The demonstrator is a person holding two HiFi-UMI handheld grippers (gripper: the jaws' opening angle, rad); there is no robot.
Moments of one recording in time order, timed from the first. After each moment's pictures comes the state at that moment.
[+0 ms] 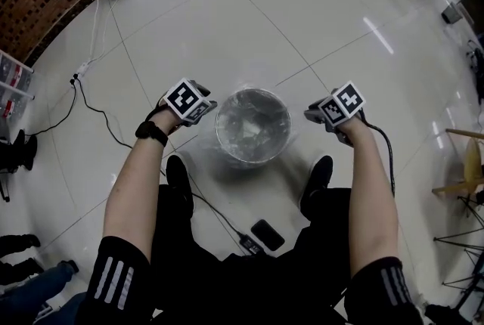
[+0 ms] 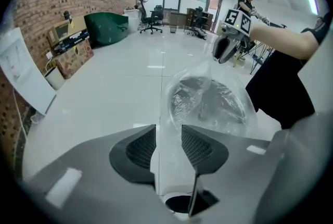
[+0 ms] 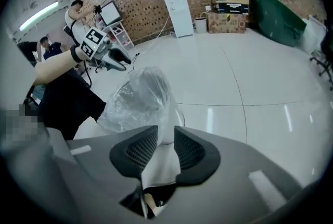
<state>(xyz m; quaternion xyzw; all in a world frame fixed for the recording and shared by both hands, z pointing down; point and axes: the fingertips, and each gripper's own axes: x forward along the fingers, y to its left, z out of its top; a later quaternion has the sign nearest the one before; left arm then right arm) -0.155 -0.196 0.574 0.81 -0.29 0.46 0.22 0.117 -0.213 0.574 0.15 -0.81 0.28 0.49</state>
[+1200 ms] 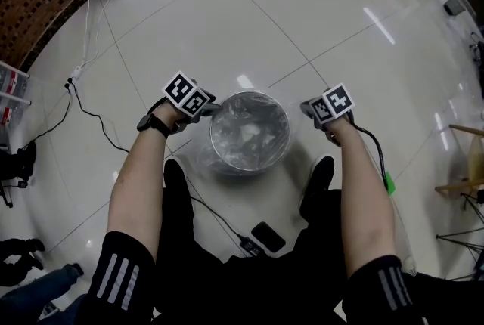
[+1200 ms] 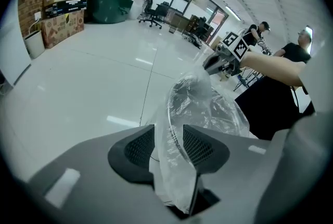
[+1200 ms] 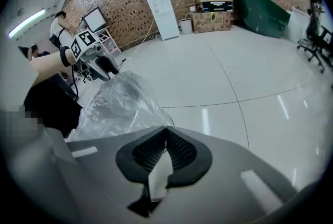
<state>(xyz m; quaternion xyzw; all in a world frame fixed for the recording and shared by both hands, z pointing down) -0.124 -0.218 0.620 0.82 -0.22 0.41 0.35 0.119 -0.260 0.632 0.22 -0.80 0.31 0.46</state>
